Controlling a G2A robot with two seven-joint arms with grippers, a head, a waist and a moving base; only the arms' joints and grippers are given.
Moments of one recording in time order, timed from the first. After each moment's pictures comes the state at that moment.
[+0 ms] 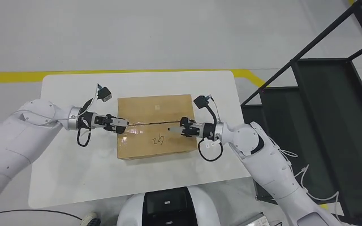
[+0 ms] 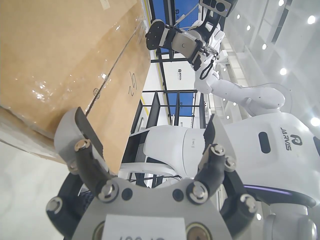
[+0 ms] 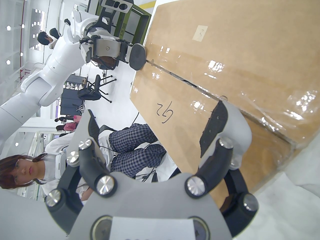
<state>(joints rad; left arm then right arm) 0.50 -0.78 -0.42 -1.11 -0.80 -0.50 -1.32 -1.25 -1.11 1.15 -1.69 -0.12 -0.25 0.79</state>
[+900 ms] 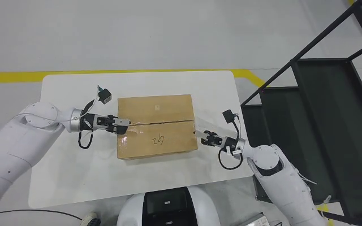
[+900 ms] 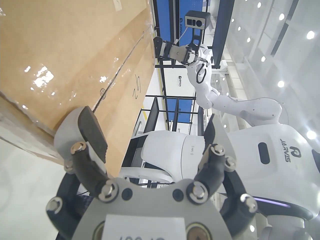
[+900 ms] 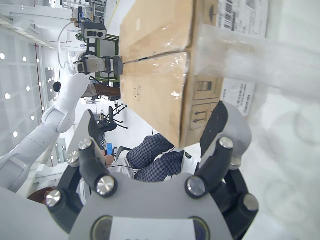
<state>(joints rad) 0.55 -0.77 -0.47 -1.15 -0.75 -0.43 -1.26 -1.54 -1.07 1.36 -1.69 0.04 -0.19 0.75</state>
